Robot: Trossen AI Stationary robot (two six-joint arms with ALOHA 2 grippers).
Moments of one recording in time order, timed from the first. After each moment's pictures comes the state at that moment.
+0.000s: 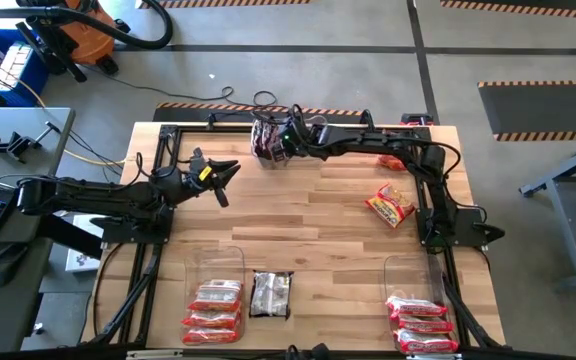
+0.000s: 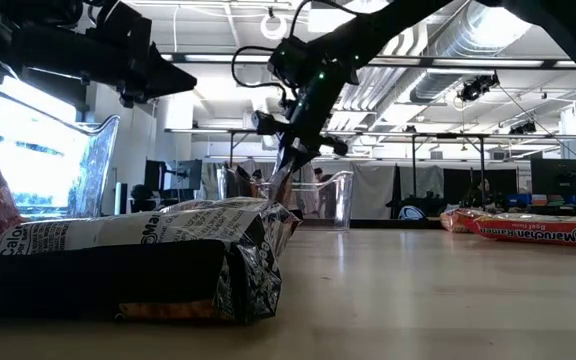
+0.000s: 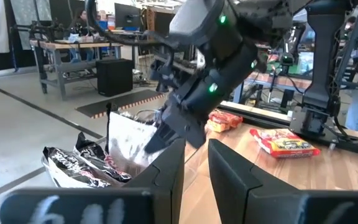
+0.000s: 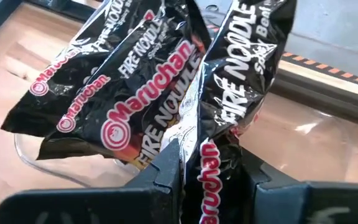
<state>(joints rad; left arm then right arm) 0.16 0.80 0.24 0.56 -0.38 -0.06 -0.37 2.07 1.65 -0.46 0.33 0.64</state>
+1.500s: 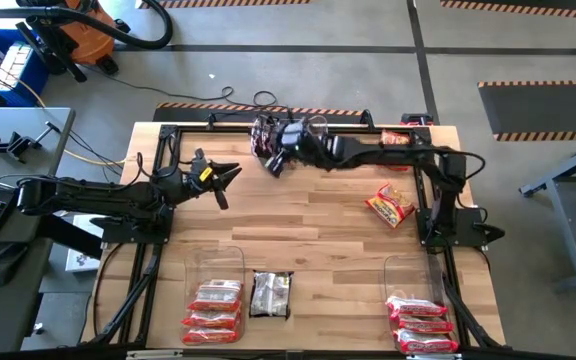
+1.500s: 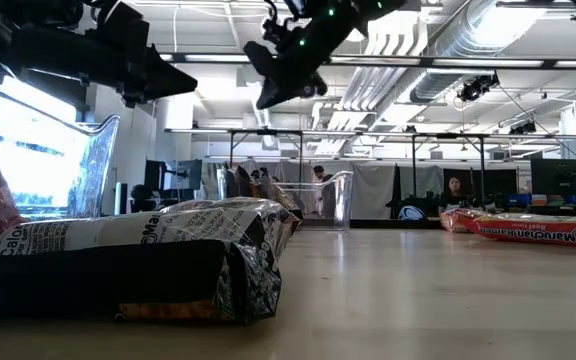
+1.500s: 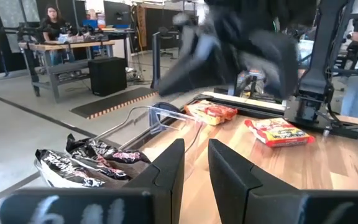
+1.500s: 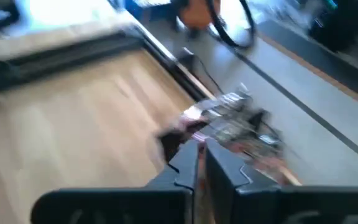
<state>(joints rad) 0.16 0.80 0.24 0.54 -0.34 -0.02 -0.22 1.89 1.57 -0.23 0.37 0.11</state>
